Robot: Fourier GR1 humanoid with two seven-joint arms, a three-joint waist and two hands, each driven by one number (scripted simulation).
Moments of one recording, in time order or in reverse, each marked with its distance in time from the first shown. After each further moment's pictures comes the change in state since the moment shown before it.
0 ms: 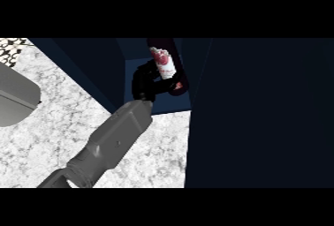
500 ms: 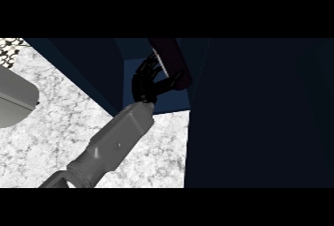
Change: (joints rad) left arm 0.021 0.000 -0.036 -0.045 0.132 0.047 -0.088; right arm -0.004 0.006 0.012 0.012 0.012 0.001 -0.013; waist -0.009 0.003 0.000
